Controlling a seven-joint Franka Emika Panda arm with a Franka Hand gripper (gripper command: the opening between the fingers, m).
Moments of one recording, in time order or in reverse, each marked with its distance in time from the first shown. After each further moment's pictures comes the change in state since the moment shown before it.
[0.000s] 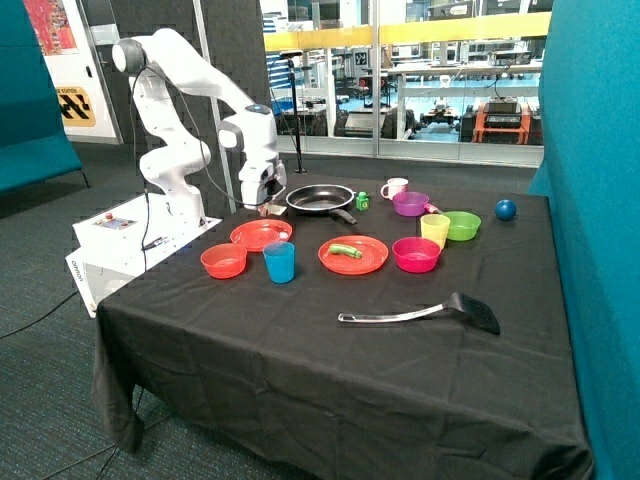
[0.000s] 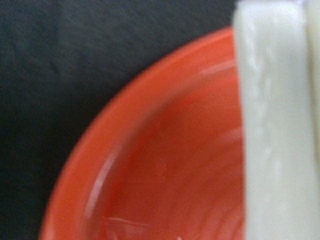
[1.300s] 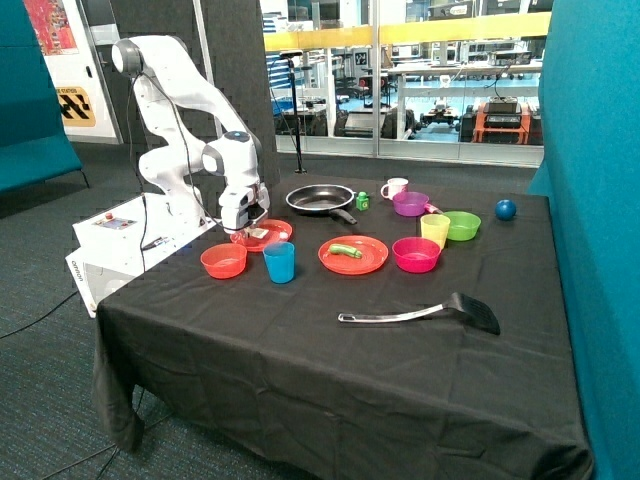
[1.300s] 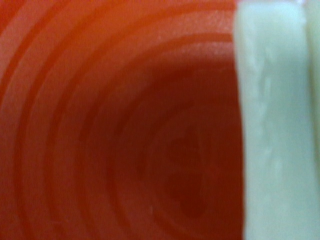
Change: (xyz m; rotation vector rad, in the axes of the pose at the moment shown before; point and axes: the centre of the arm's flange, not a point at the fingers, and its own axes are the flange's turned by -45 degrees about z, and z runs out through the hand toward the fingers) arm -0.042 0.035 0.056 0.000 -0.002 0.012
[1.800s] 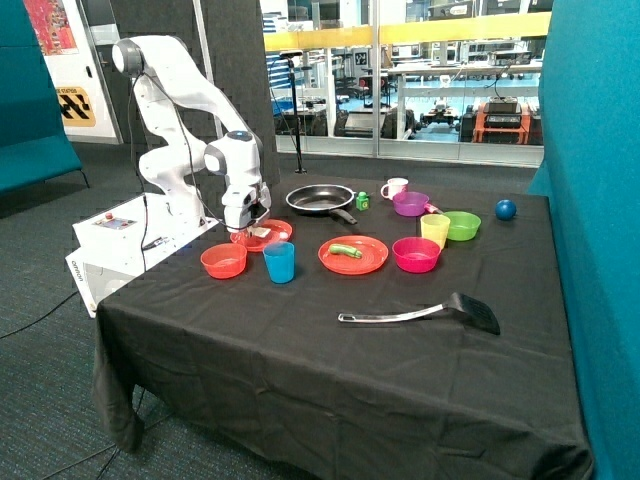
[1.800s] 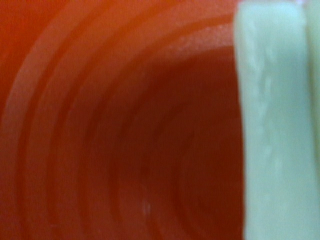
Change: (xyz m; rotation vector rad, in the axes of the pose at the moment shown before) arm 0.004 -0.007 0.000 -0.003 0.002 -0.026
